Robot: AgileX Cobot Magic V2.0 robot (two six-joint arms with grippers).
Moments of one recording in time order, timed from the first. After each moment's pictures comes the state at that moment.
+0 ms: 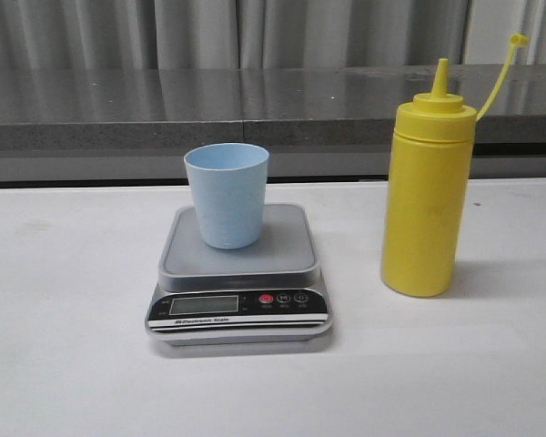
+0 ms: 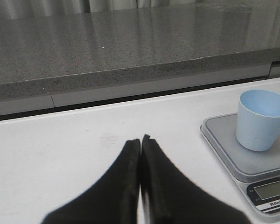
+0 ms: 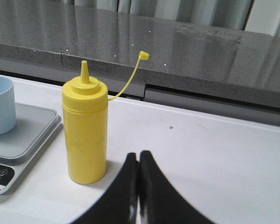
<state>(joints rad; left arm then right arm) -0.17 0.38 -0.33 -0.11 0.24 0.09 0.21 0.22 -0.25 -0.10 0.24 0.05</state>
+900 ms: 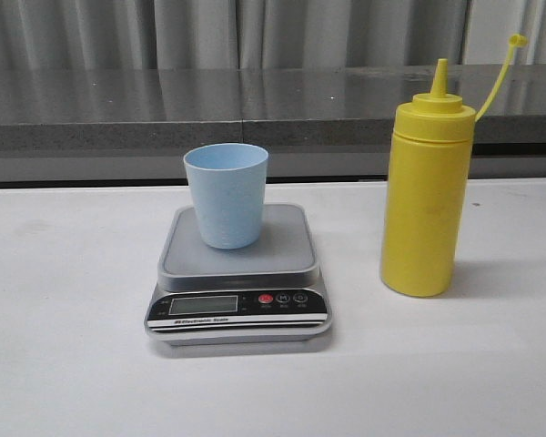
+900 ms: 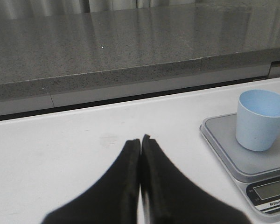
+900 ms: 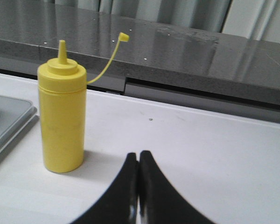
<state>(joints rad) -0.17 0.38 -0.33 -0.11 0.24 0.09 0.13 0.04 -0.11 -0.13 0.24 0.05</state>
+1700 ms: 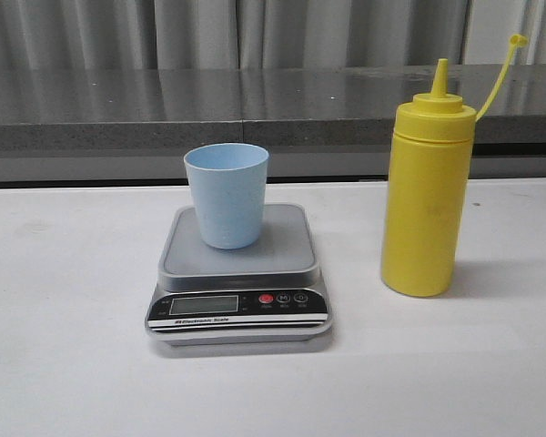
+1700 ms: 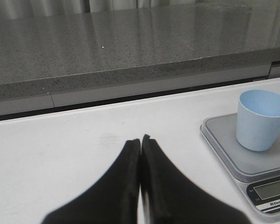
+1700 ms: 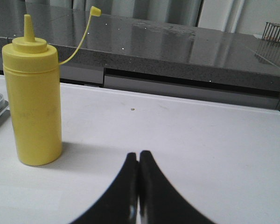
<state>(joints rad) -0.17 0.38 -0.33 -0.11 0.24 0.09 0.05 -0.01 0.03 -0.12 0.13 0.05</state>
